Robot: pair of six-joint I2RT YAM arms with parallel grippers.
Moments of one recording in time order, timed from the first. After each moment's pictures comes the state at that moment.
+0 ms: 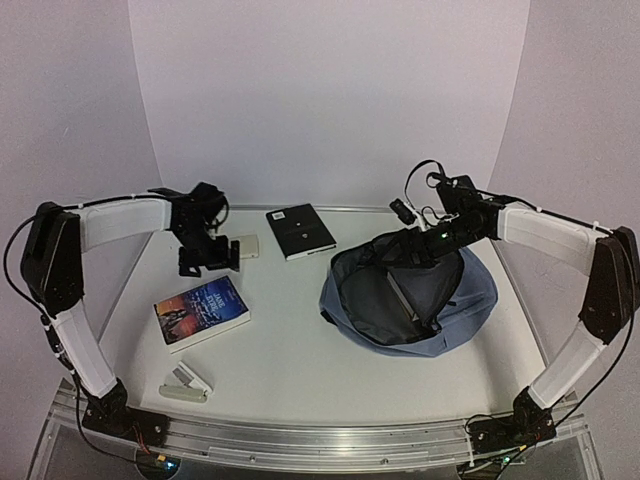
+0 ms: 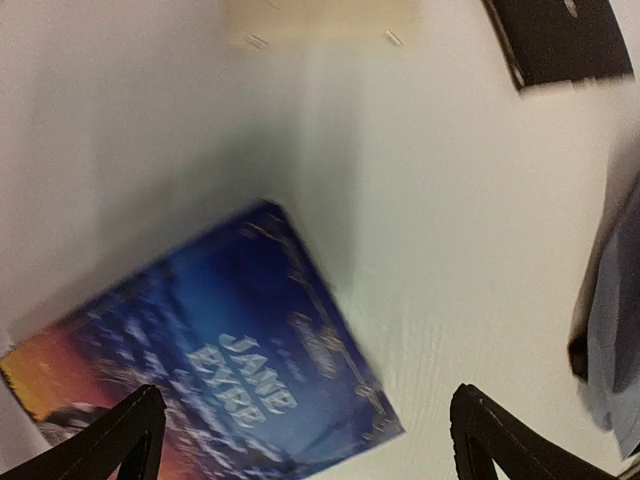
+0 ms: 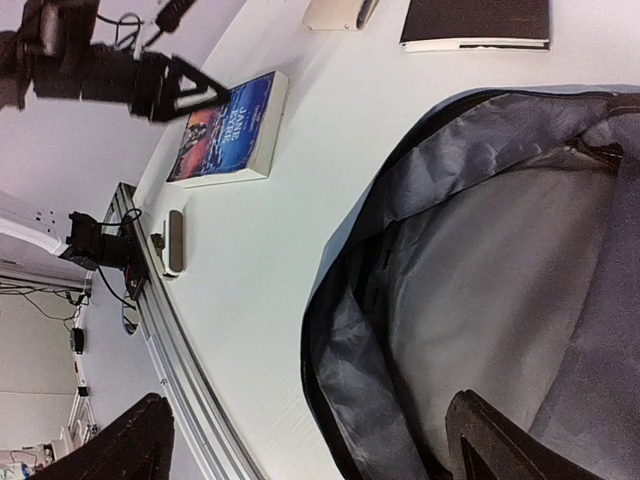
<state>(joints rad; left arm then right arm) -0.50 1.76 1.35 -0.80 -0.03 -0.56 0.42 1.62 1.28 -0.62 -0.75 0.08</state>
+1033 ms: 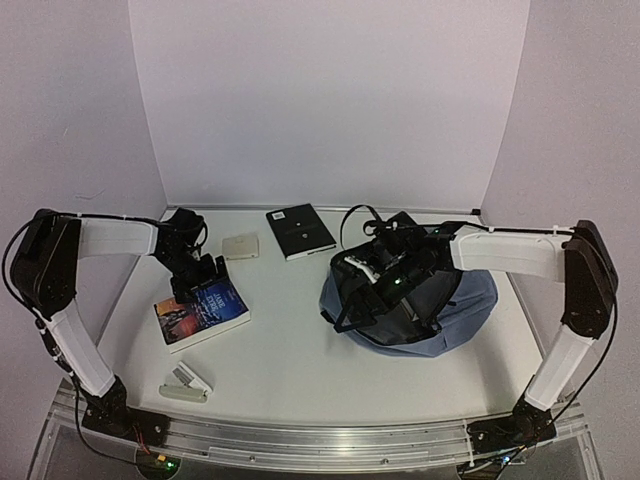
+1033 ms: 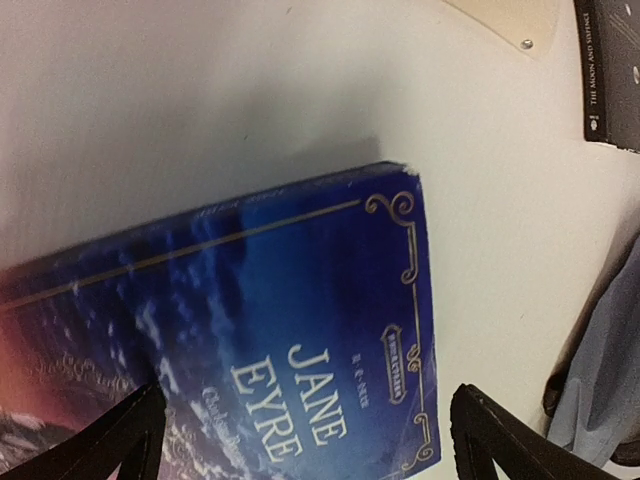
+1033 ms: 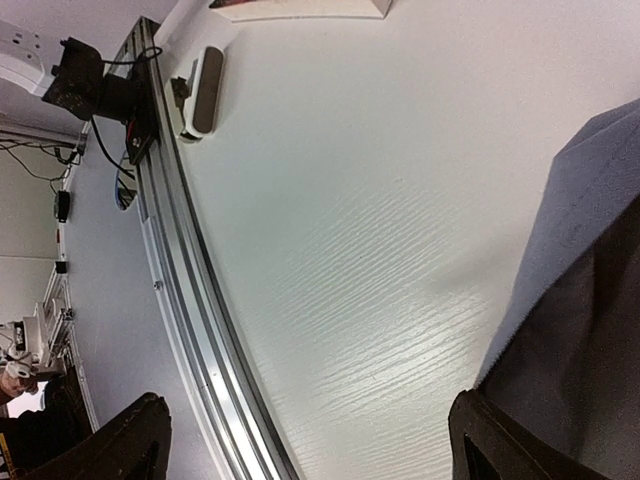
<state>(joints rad) -0.35 1.71 1.07 -0.54 0.15 -0.73 0.74 1.74 1.25 -0.63 -0.71 0.00</state>
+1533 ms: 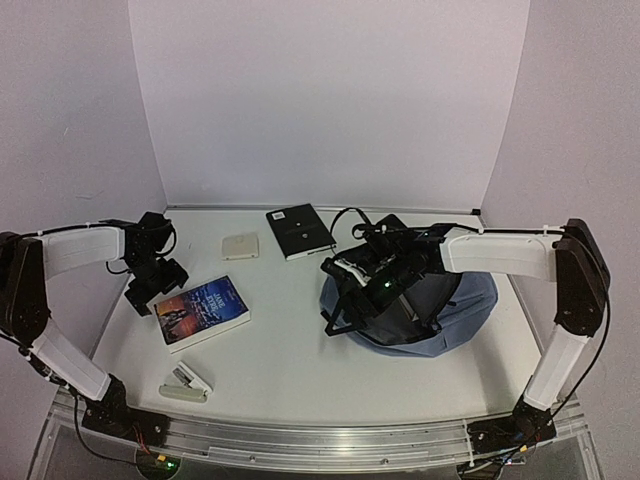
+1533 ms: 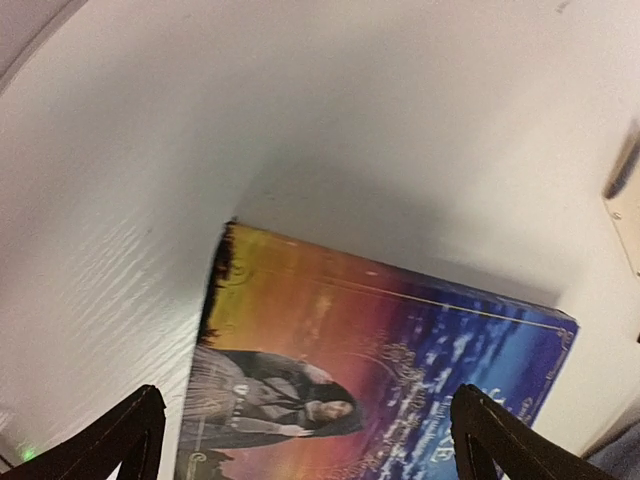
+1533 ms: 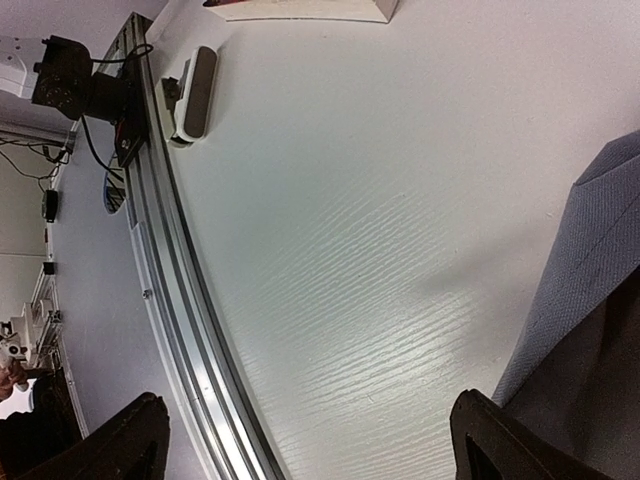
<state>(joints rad) -0.24 1.48 0.96 -0.76 -0.14 -1.08 0.79 1.78 1.28 -0.60 -0.67 0.02</state>
